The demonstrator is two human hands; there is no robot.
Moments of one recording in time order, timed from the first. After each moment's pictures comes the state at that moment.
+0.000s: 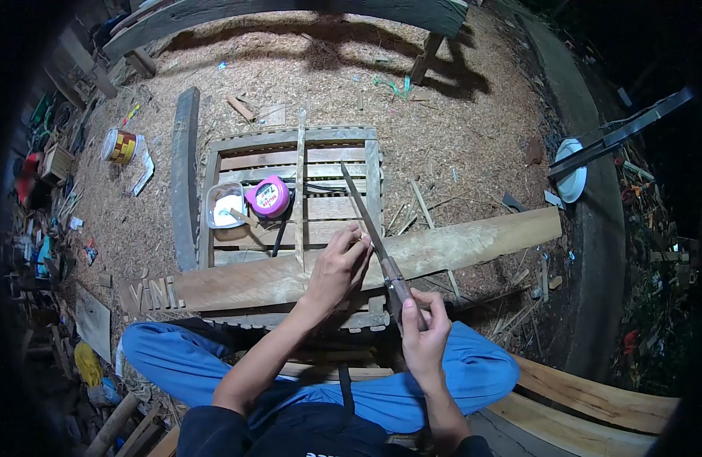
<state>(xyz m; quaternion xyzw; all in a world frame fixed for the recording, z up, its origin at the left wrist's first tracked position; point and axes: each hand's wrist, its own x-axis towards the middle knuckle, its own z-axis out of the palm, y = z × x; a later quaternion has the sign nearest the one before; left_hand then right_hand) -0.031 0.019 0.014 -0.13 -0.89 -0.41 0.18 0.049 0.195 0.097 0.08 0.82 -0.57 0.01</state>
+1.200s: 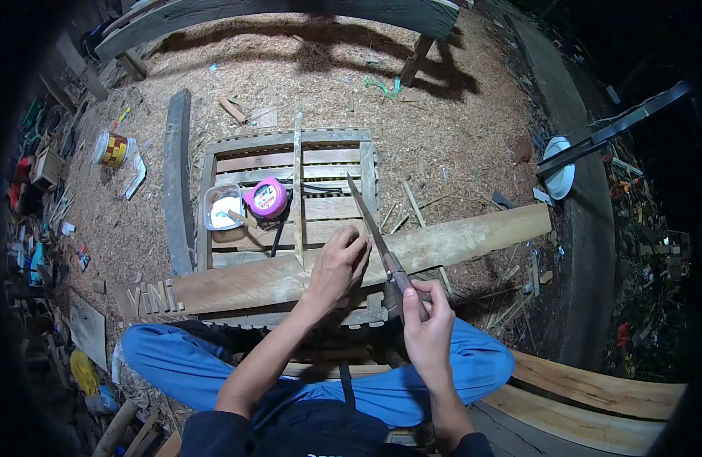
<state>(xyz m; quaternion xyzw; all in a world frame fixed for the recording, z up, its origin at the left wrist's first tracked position) -0.032 0.019 0.015 -0.13 -0.88 -0.44 0.14 0.040 0.185 0.133 0.09 0.85 -0.51 0.03</state>
